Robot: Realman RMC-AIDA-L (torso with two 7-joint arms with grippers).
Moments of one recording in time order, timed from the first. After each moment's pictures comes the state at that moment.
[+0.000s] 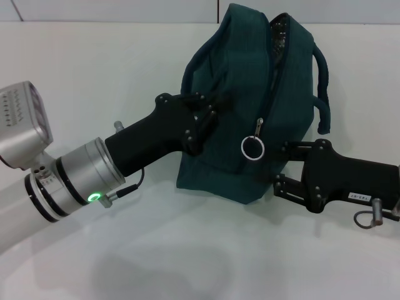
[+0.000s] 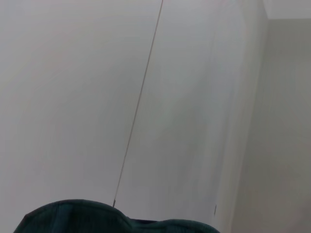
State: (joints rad) left arm -0.61 -2.11 1.24 0.00 0.97 1.61 -0.75; right arm 0.45 2.01 -1.43 -0.41 -1.16 -1.53 0.99
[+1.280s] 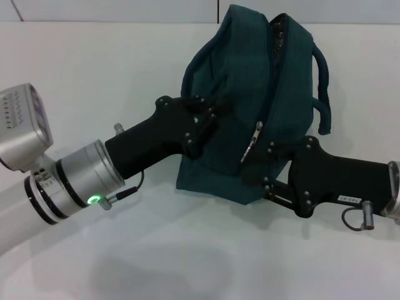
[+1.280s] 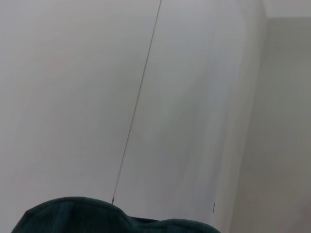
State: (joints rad) left arm -0.60 -2.11 1.24 0.00 0.98 1.61 -0.75; right arm 0.48 2.03 -1.46 -0.40 -1.12 -1.59 0.89
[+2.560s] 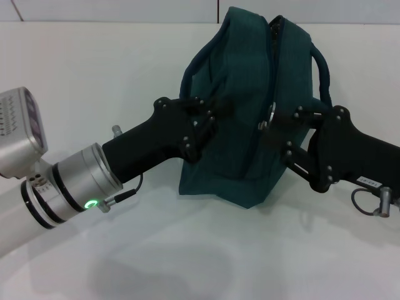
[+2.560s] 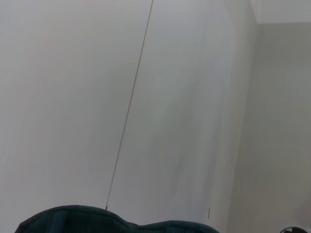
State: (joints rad) left arm -0.59 -2.11 1.24 0.00 0.98 1.65 -0.73; right arm 0.46 2.03 -1.56 -0.34 -0.82 -1.68 0.70
